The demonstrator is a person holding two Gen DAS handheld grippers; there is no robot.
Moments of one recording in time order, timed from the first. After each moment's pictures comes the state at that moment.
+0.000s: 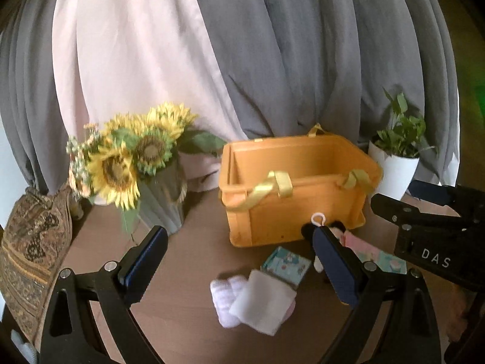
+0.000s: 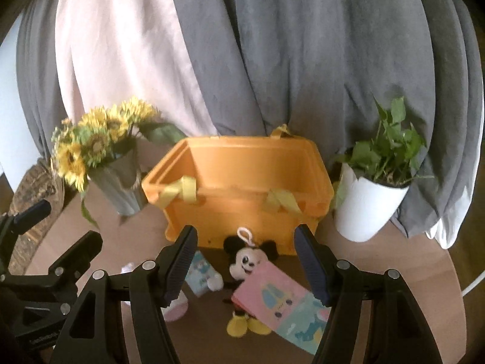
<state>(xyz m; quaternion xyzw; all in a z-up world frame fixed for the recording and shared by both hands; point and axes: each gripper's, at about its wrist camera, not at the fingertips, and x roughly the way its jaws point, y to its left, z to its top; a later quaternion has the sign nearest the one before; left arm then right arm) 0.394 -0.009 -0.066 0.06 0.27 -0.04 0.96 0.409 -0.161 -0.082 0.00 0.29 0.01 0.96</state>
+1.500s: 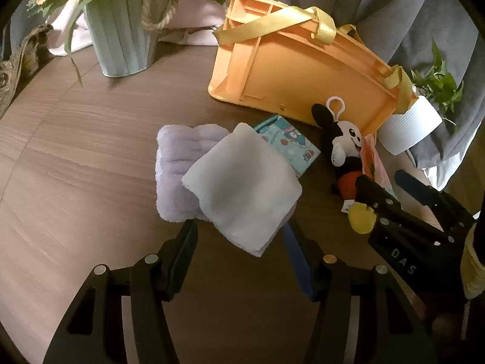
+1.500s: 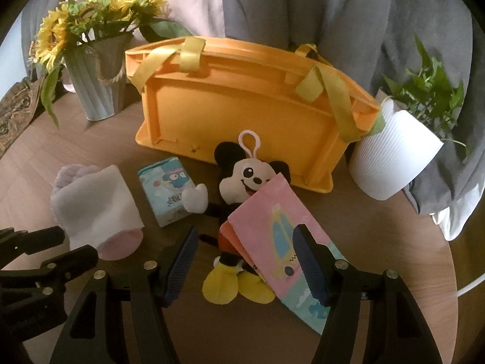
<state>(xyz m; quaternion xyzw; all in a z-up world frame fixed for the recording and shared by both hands) 0.425 0.013 -0.212 -0.11 0.49 -0.08 0.86 0.436 -0.133 -0.209 -0.11 0.38 -0.01 0.92</state>
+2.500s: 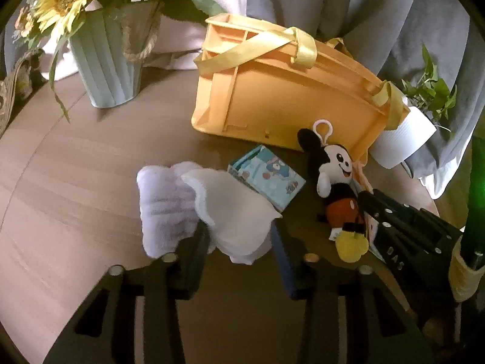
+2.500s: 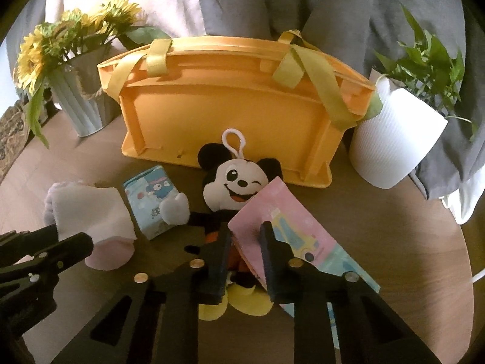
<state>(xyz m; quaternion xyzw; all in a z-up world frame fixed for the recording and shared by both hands) 0.441 0.000 -0.200 -0.09 0.44 -0.09 0.89 0.450 -0.155 -0.212 -0.06 0.39 -0.01 0.92</state>
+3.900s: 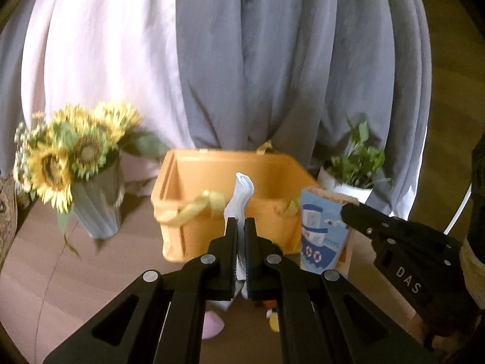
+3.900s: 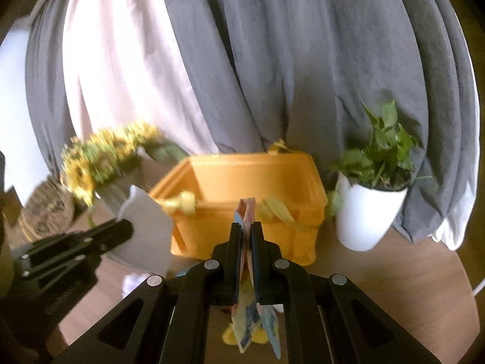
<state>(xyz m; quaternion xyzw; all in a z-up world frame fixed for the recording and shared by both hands) 0.420 -0.037 -0.049 -0.03 0.25 -0.15 0.96 0.397 -0.186 -0.073 0.03 0.23 0.04 0.97</state>
